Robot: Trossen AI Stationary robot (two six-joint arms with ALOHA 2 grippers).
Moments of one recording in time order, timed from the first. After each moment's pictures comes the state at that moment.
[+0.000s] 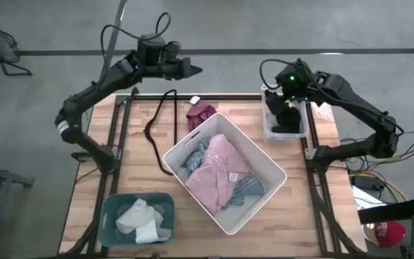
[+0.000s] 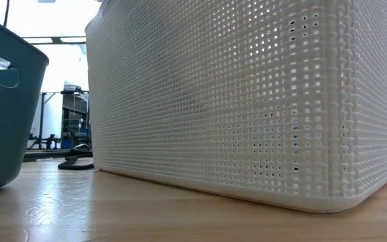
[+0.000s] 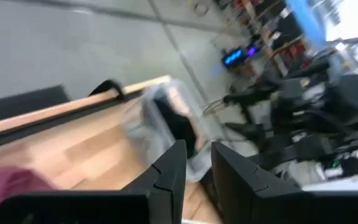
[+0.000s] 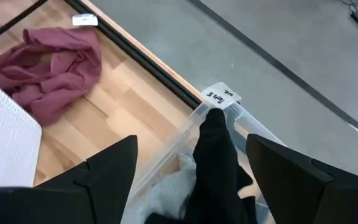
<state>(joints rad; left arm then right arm) 0.64 1.49 1.68 -0.49 0.32 -0.78 -0.58 1.21 1.44 -1.11 0.29 0.14</state>
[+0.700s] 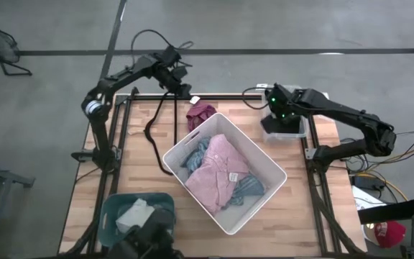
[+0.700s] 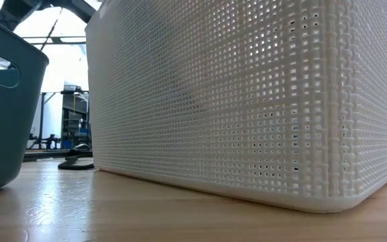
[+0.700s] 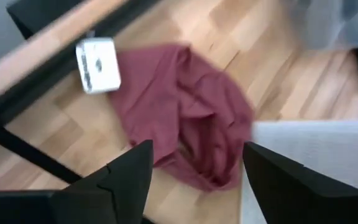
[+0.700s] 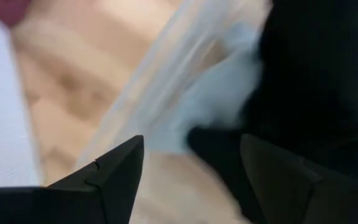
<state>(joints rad) 0.88 1.86 1.68 -0.97 0.51 -0.08 -0.58 1.25 1.07 -1.10 0.13 0.42</state>
